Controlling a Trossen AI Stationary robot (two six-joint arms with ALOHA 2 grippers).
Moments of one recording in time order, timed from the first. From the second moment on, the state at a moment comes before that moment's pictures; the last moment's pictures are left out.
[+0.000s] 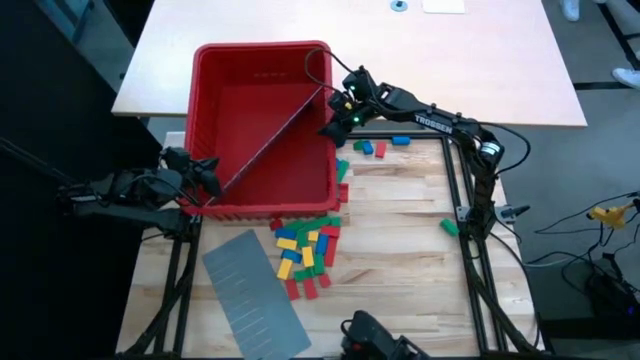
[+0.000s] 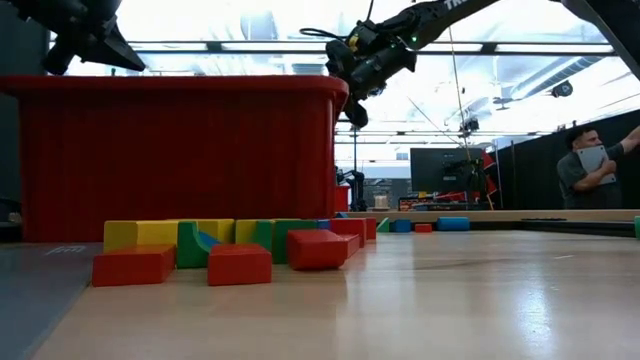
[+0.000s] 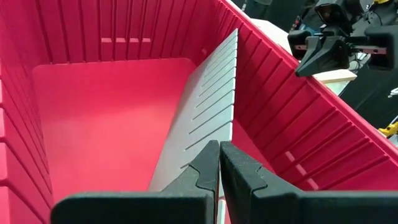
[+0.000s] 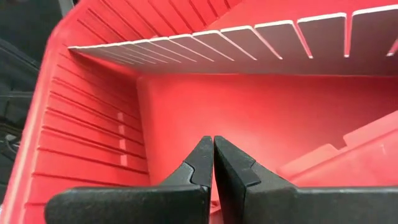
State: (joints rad) left arm -0.05 0.45 0.76 -0.85 -0.88 -0.76; right arm -0.65 1.96 1.76 -0.59 -0.52 0.03
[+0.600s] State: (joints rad) left arm -0.05 0.45 0.76 -0.85 -0.88 -0.76; right arm -0.69 1.96 1.76 -0.65 -0.52 0.01
